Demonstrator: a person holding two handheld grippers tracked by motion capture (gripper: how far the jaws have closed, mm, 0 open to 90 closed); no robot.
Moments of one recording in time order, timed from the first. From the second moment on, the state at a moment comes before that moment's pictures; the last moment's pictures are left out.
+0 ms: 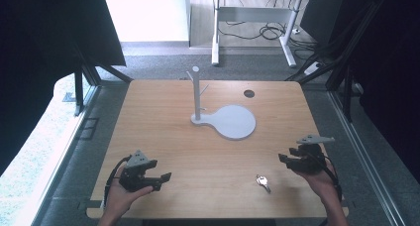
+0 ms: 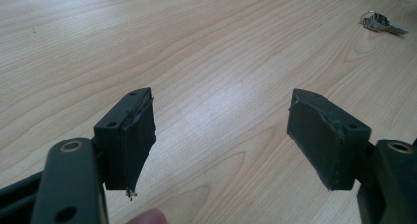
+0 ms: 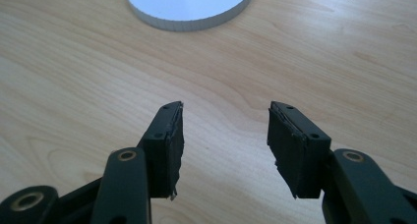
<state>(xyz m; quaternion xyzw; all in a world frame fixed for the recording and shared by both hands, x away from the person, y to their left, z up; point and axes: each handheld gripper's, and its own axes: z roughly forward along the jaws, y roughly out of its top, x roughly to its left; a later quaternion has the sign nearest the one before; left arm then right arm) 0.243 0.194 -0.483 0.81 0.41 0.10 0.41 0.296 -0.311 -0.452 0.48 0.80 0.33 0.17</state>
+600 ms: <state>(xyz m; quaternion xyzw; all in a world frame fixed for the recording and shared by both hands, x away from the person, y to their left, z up) 0.243 0.194 -0.484 0.81 0.42 0.10 0.41 0.293 -0.293 -0.452 0.44 0.84 0.30 0.13</state>
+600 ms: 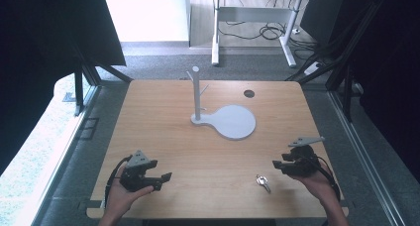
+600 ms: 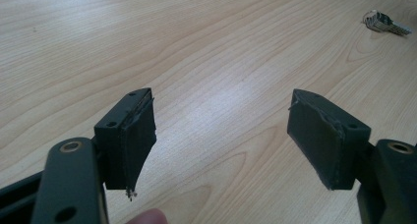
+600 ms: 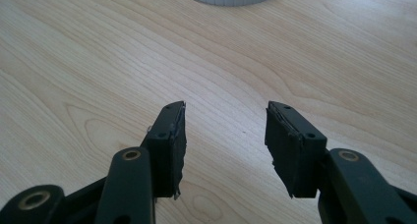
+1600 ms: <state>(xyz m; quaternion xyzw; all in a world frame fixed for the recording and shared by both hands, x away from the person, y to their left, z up) 0.244 0.199 -0.484 0.81 0.42 0.10 0.41 0.295 -0.248 -0.466 0.40 0.88 0.24 0.07</state>
